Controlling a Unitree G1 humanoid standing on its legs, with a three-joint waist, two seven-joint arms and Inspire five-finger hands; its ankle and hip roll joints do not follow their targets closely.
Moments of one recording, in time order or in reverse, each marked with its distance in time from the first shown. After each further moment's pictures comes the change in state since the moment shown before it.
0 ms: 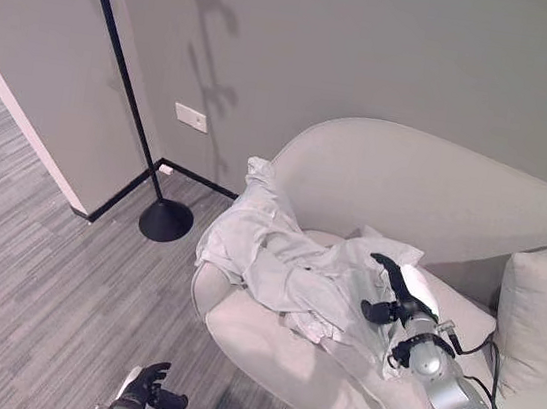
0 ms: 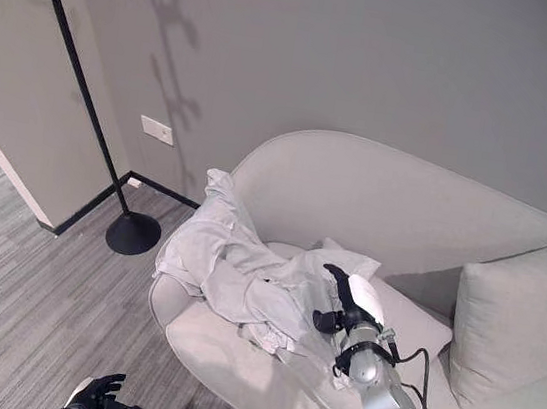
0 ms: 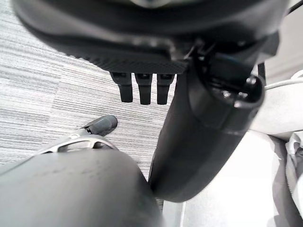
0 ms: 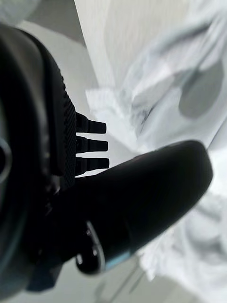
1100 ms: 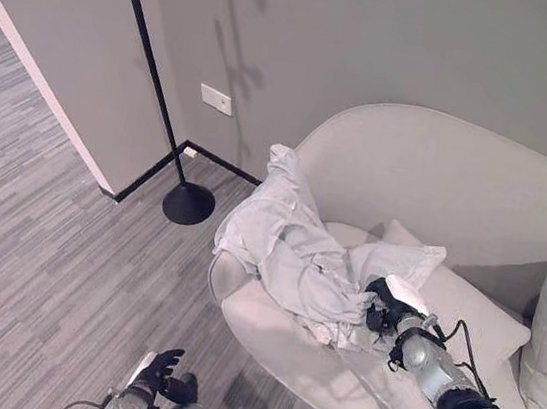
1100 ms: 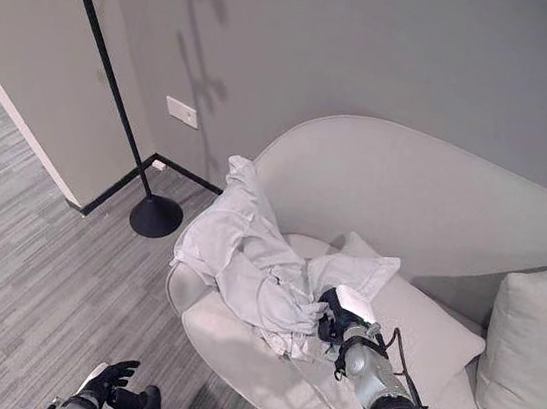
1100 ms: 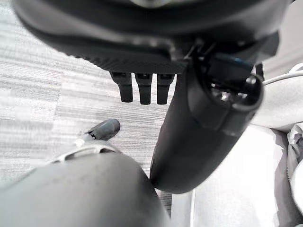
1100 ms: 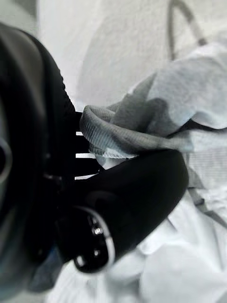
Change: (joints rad) left arm -0.022 0.010 -0.098 -0.049 0.035 -0.012 0.015; right arm -0.164 0.036 0.153 0.245 -0.024 0.042 0.039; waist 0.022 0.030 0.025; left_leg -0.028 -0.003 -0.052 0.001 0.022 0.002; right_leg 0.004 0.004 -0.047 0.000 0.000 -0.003
